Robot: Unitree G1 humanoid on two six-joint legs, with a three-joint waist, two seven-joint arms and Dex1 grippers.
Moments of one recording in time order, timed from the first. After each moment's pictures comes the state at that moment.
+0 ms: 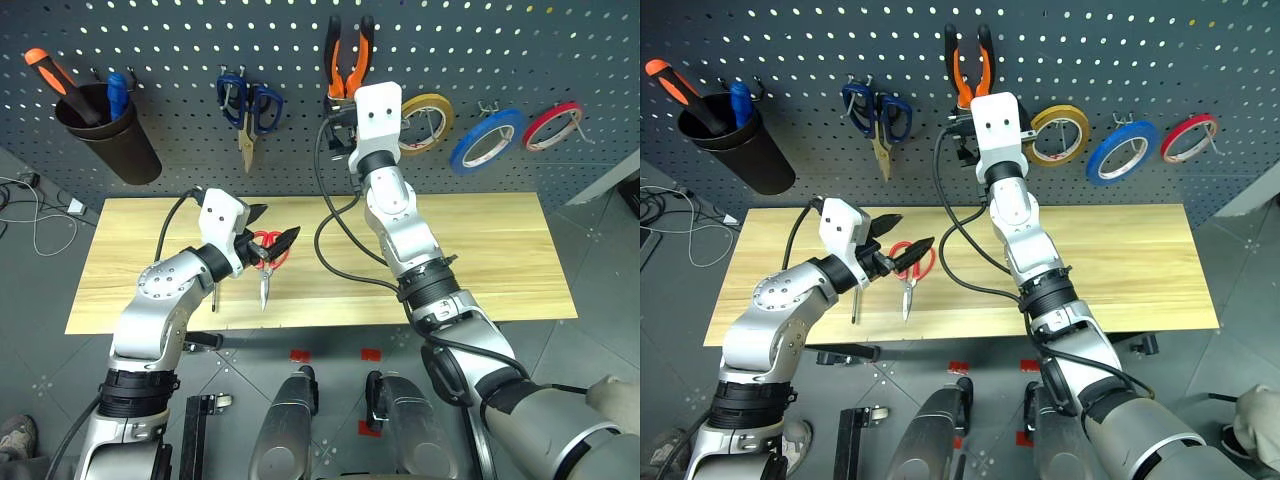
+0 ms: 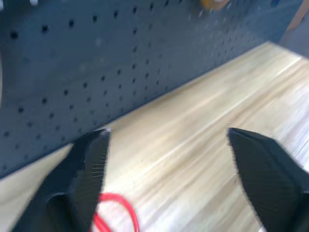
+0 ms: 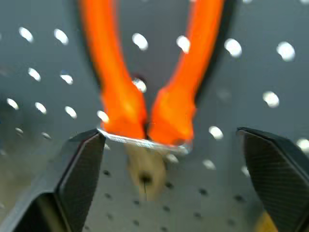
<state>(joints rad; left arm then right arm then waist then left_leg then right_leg) -0.35 0.51 0.06 -0.15 -0.33 0.45 -0.57 -1.03 0.10 0.03 0.54 -0.08 -0.03 -0.13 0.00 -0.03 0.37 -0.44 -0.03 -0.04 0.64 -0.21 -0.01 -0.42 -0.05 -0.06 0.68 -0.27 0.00</state>
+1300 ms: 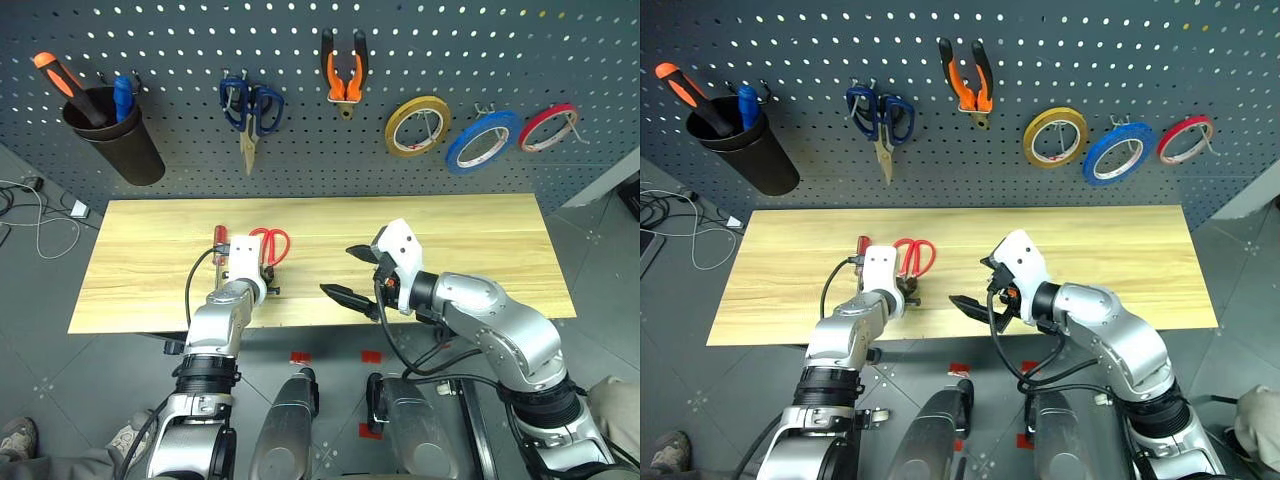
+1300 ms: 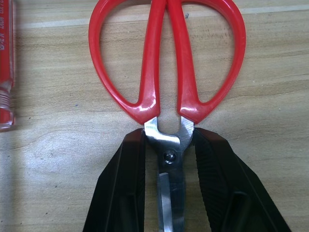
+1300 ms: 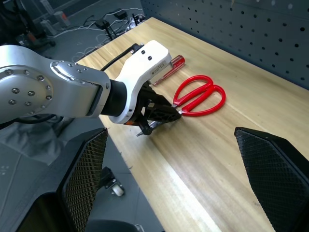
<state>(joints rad) -0.45 0.21 0.09 0.25 -0.10 0.73 -0.10 -0.41 -0.35 0.24 -0.50 0.41 0.88 0.54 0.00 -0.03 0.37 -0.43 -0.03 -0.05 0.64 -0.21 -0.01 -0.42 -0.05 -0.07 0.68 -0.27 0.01</state>
